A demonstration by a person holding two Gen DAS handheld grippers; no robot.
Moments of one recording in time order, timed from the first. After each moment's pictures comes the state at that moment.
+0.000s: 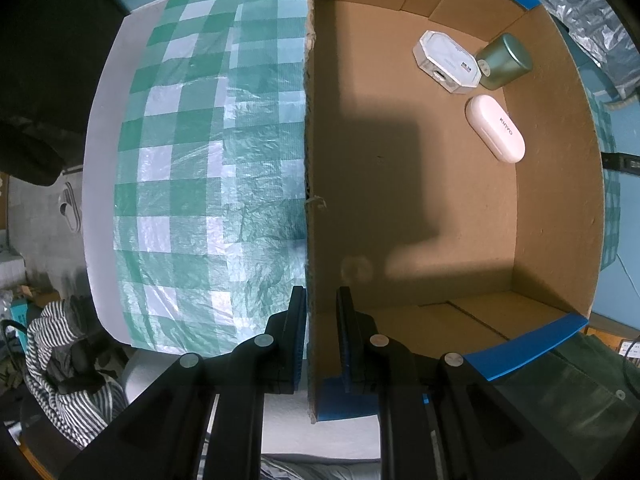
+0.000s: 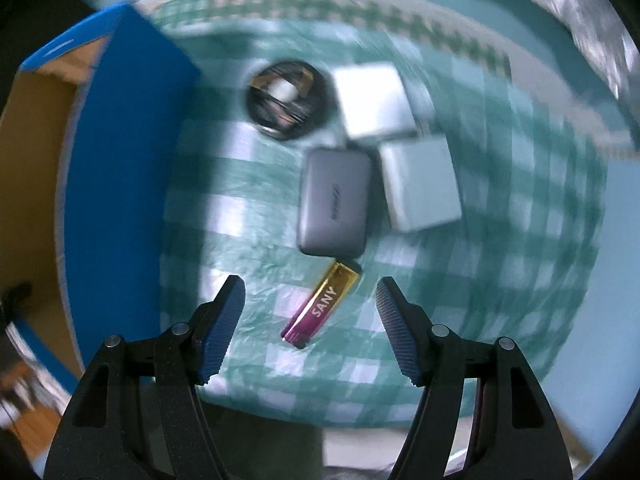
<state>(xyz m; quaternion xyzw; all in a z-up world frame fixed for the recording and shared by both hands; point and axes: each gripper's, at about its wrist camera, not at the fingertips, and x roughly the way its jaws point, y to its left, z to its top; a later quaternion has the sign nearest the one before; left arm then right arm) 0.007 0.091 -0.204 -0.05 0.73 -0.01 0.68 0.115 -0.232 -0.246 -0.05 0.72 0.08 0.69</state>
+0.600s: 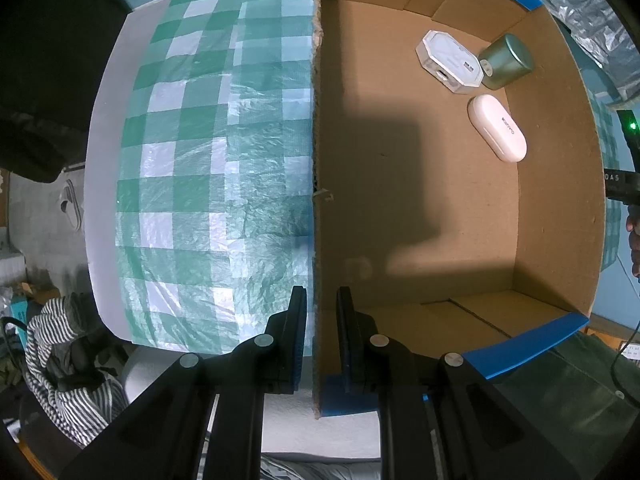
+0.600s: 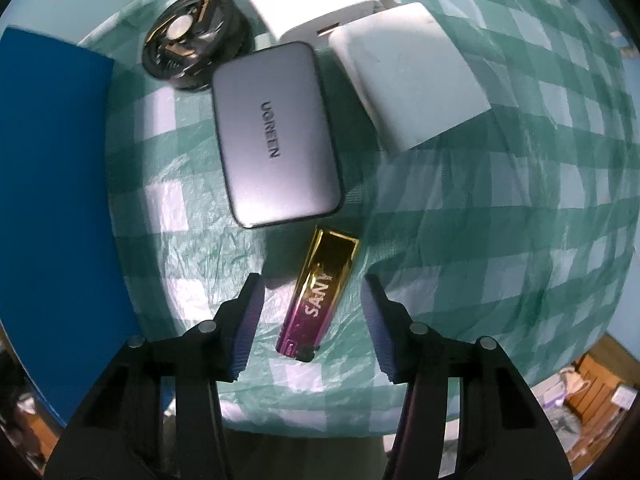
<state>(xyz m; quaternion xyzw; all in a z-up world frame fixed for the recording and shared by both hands) 0.009 0.092 -0.207 -0.05 0.73 0.00 0.68 0.103 -0.268 -0.302 0.05 0.75 0.03 0.66</state>
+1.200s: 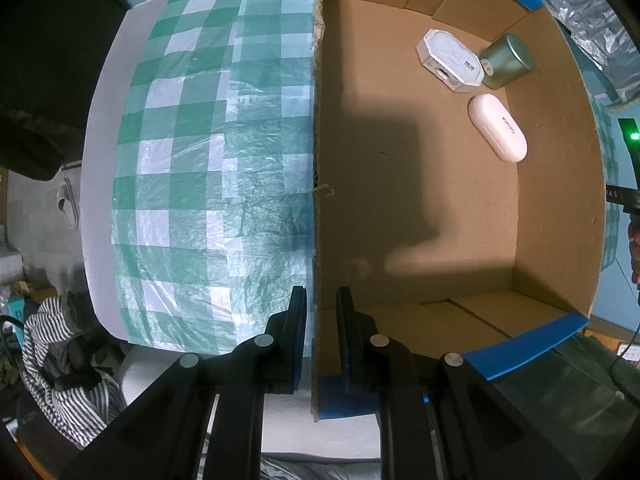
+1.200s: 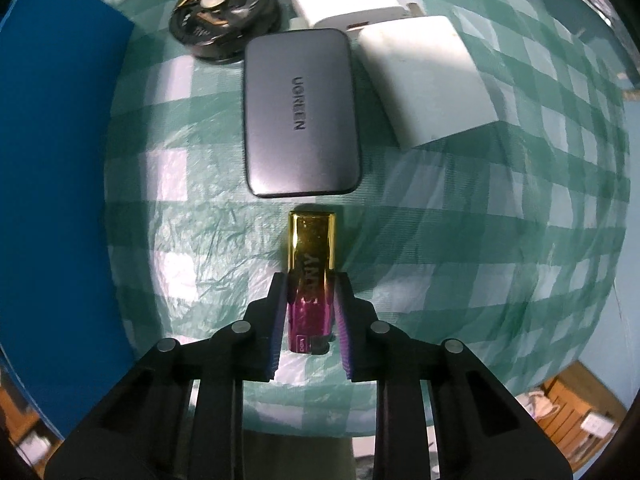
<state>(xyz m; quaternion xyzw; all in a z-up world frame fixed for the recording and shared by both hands) 0.007 0.096 -0.210 -0.06 0.73 0.00 0.68 0.078 -0.243 -0.304 -0.02 0.74 0.05 0.67</state>
